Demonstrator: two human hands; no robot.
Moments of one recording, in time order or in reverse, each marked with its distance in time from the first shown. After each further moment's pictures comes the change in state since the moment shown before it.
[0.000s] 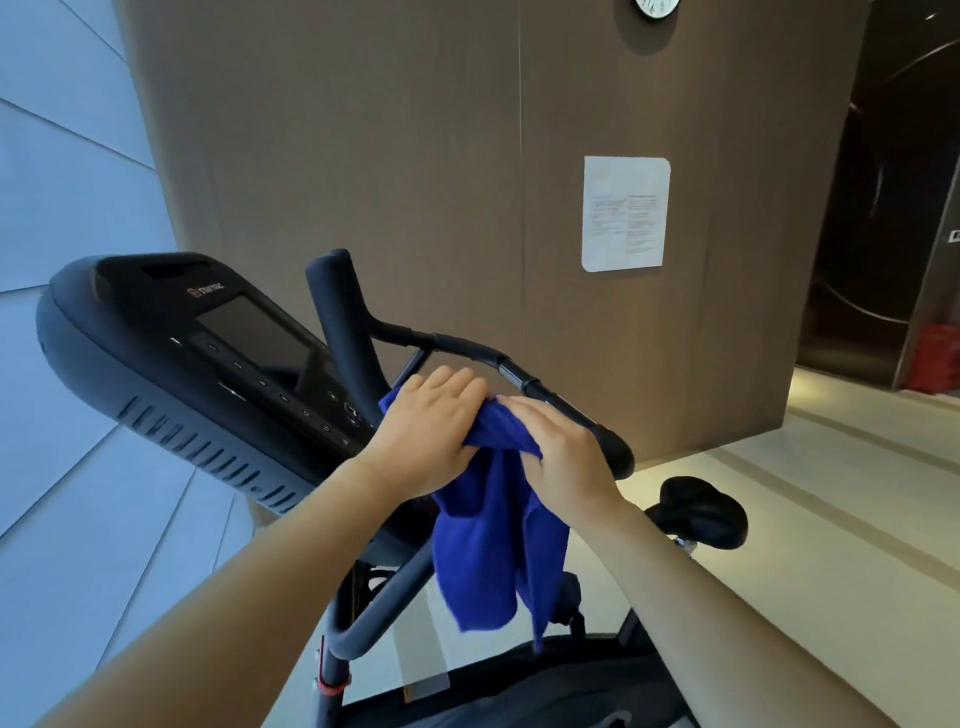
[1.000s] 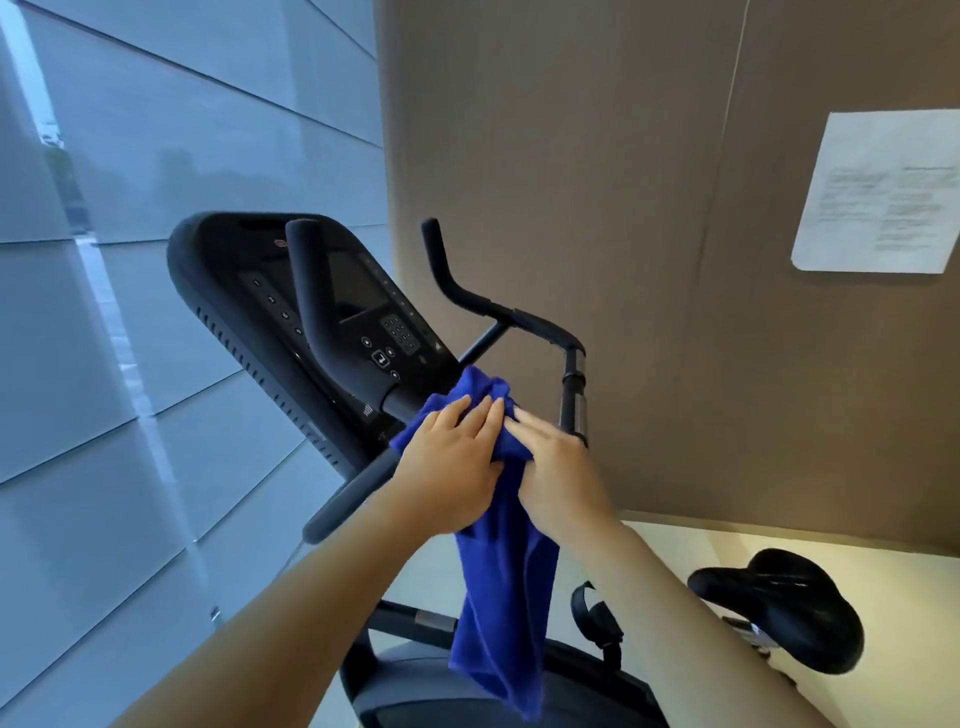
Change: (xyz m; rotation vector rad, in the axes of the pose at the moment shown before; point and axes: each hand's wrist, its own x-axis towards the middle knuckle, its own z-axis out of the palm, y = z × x) left_hand 0.056 0.155 0.058 0.167 -0.392 -0.643; right_hand -0.021 0.124 -0.052 0.380 -0.371 -0.039
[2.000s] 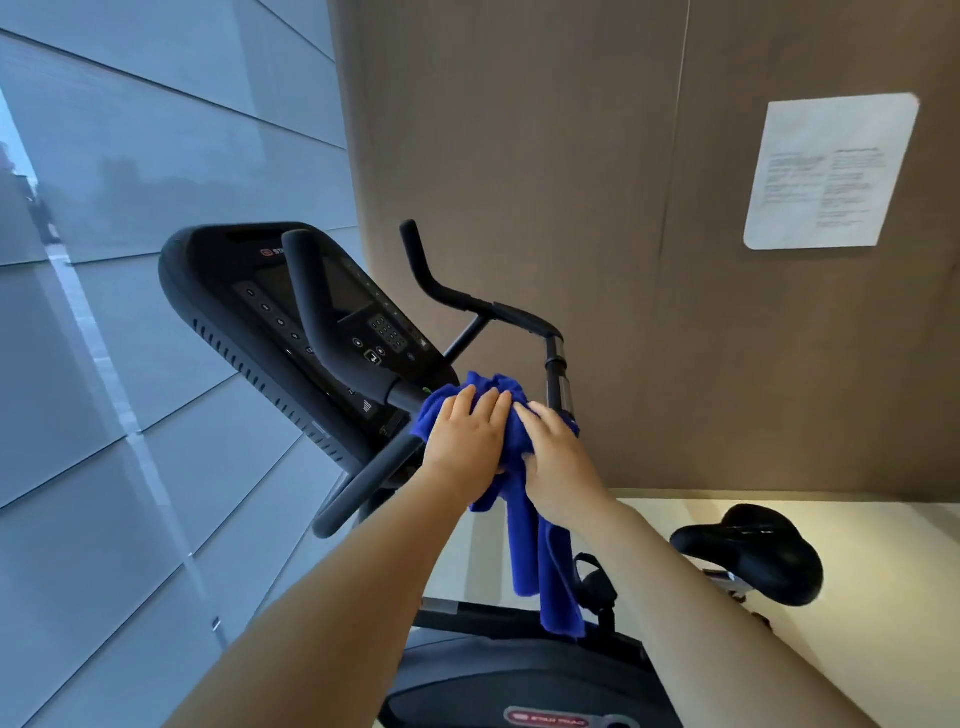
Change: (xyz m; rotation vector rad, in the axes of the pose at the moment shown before) left_hand 0.004 0.015 -0.007 0.124 -0.042 0.027; right_hand -0.021 -0.009 0.002 -0.071 -0.072 0.171
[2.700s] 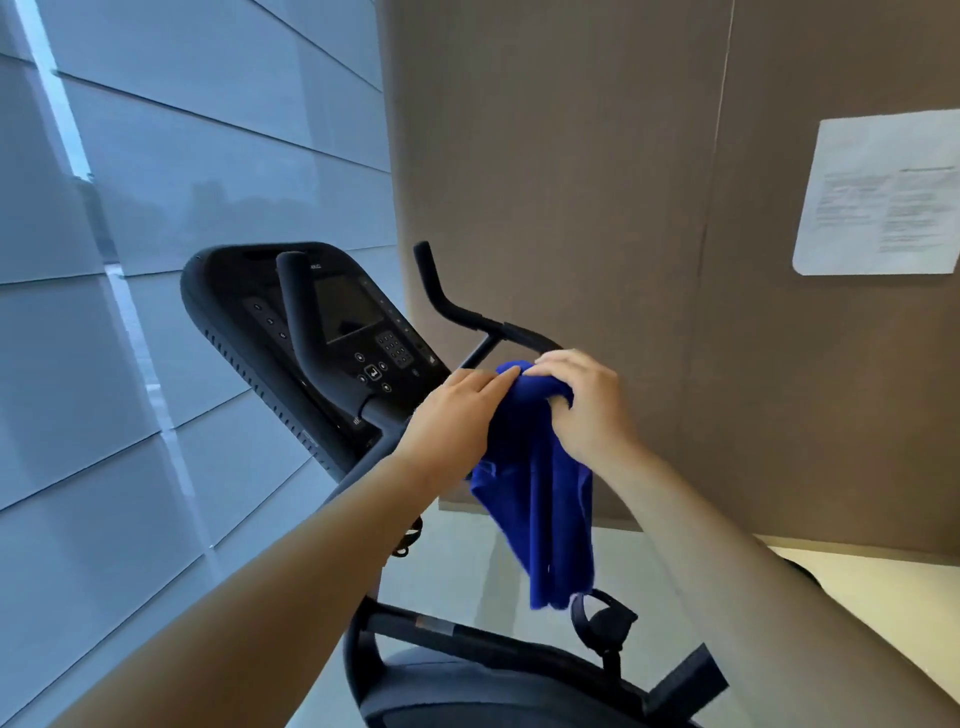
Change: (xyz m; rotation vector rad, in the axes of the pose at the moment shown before) left_hand 0.024 0.025 -0.049 -0.265 0.325 -0.032; right_hand 0.045 0.032 -0.095 0.169 0.307 -0.318
